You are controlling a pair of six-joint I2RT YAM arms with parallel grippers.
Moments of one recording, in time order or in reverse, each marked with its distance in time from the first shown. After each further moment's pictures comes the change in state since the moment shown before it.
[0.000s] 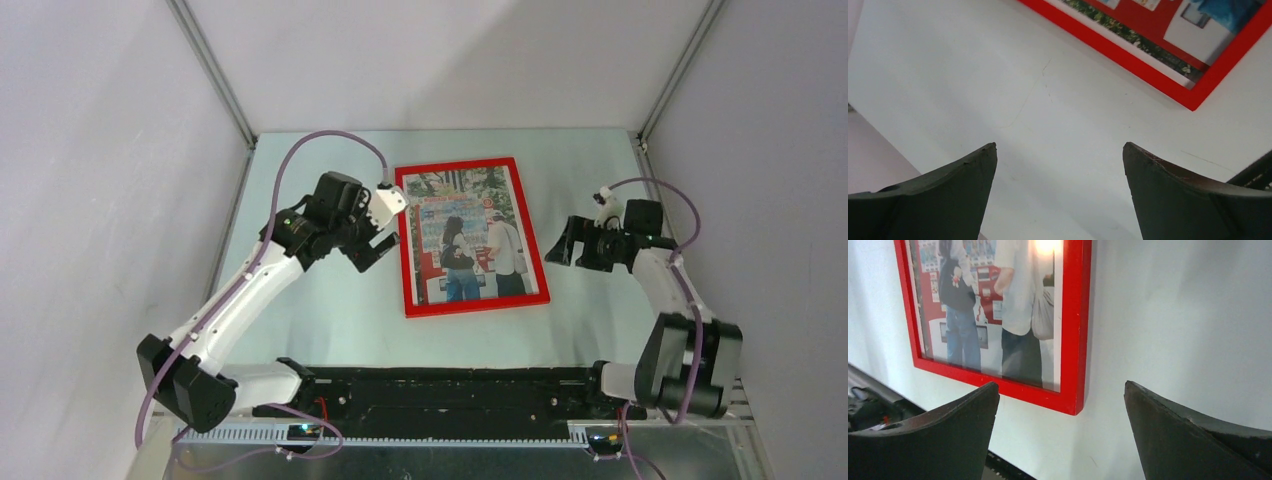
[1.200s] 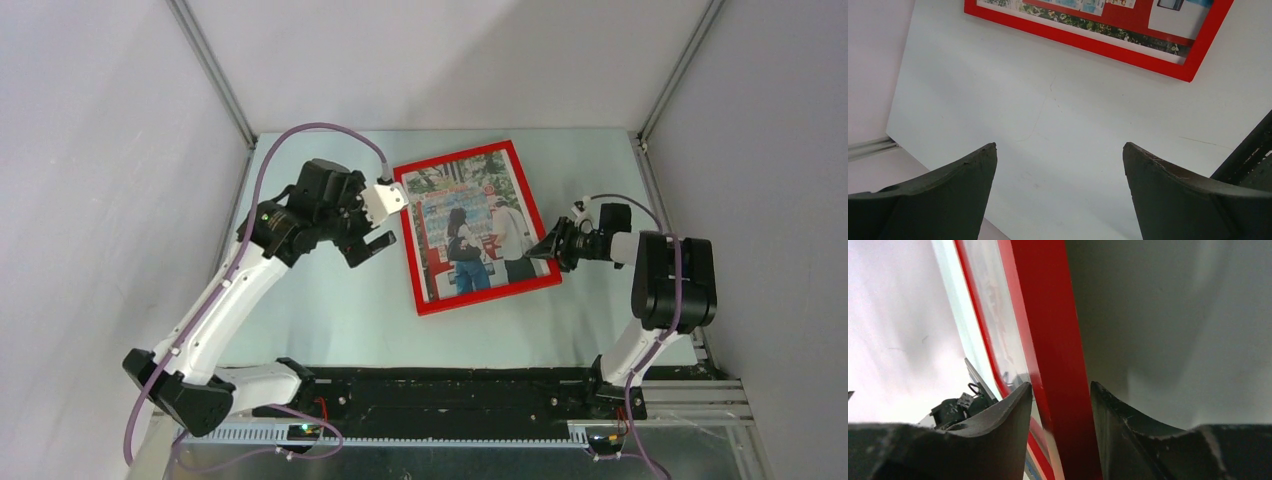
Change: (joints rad) left arm -0.005 -0.048 0.135 -0.112 0.082 0.119; right arm 0.045 0.385 0.006 0.407 -0.285 0.369
